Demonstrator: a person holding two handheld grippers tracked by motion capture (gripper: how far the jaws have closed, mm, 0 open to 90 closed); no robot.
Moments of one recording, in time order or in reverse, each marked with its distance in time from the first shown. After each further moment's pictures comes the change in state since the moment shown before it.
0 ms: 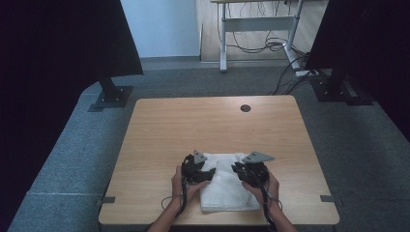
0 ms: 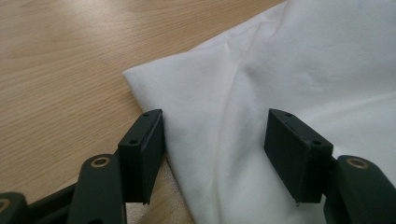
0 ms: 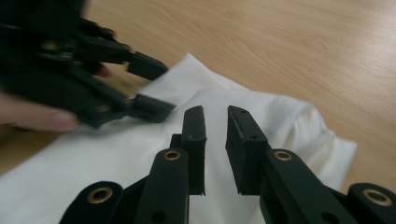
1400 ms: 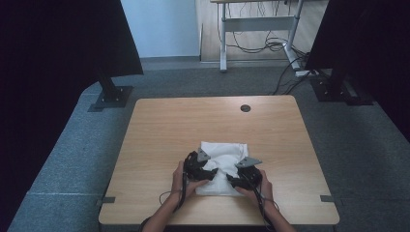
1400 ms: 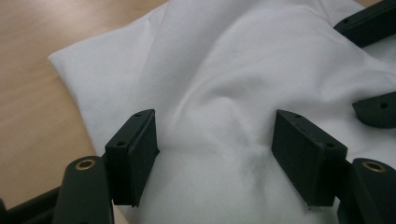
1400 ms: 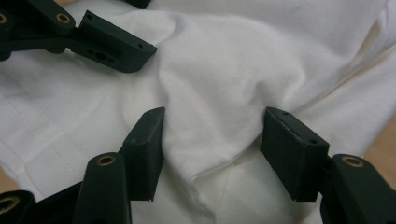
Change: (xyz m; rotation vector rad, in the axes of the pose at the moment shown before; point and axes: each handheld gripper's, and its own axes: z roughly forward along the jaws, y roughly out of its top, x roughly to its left) left arm 0.010 0.015 0.012 0.022 -0.048 0.120; right arm -0.010 -0.036 0.052 0.105 -0.023 -0.046
